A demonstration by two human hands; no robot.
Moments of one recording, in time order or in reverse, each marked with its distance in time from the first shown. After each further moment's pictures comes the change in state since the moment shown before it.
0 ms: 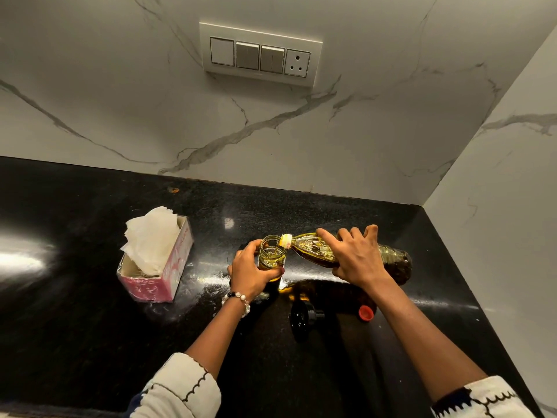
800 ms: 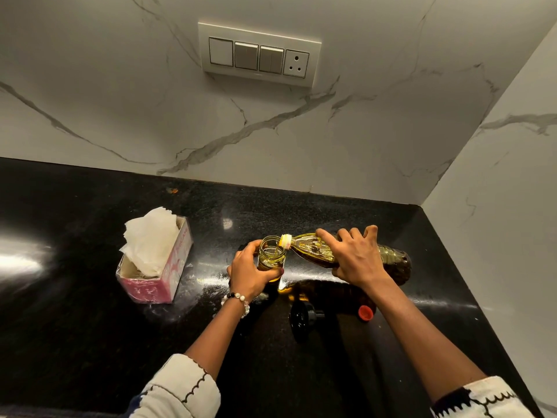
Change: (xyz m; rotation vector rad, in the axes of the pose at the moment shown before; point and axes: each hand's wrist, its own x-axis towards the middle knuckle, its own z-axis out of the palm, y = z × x) left_hand 0.001 -0.004 0.000 -0.018 -0.020 -0.002; right_hand 0.001 0.000 0.003 -0.008 -0.001 -0.001
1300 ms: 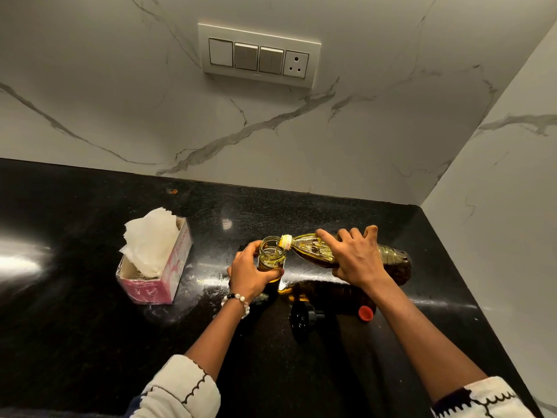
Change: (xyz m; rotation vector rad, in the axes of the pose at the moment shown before) left_hand 0.000 -0.001 0.001 0.011 0.001 0.007; right_hand 0.001 0.000 0.000 -0.010 0.001 -0.003
